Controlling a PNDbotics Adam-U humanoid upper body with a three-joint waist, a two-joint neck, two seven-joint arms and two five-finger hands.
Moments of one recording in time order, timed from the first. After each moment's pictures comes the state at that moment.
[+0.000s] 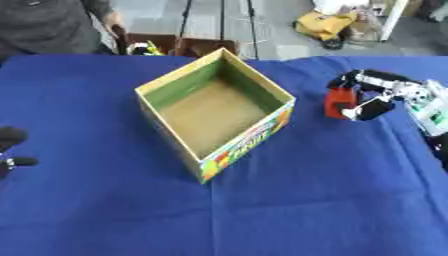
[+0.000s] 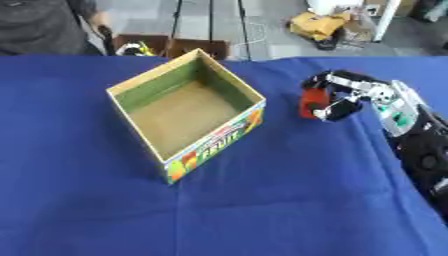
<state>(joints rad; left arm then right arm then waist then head) -0.33 0.24 -0.02 -1.63 0.18 -0.13 -0.03 -0.77 -0.73 0.02 -0.85 0.51 -0.35 0.47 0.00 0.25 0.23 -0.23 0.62</state>
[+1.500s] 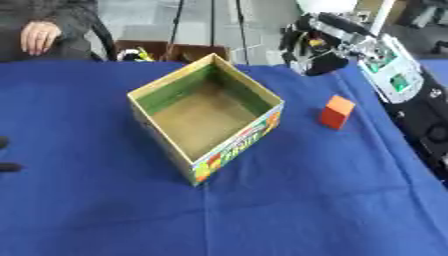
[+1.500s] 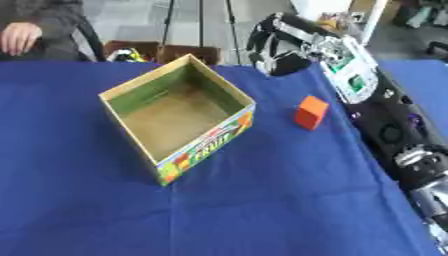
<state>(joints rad) -0.32 0.23 -0.01 -1.63 0.18 -0.14 -0.03 -0.84 -0.68 0.12 -1.12 0.43 -0.33 0.47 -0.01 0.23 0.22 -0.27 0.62</state>
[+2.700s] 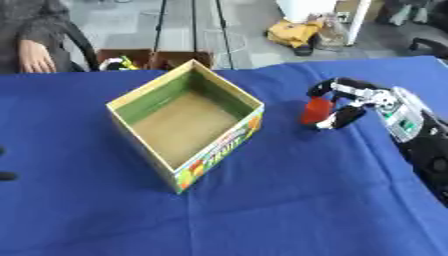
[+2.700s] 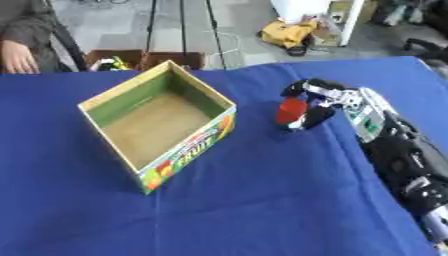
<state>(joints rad) -0.31 0.23 -0.01 -1.63 0.18 -0.14 -0.02 -0.76 -0.69 0.04 -0.85 0.59 -0.30 0.44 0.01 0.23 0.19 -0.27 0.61</state>
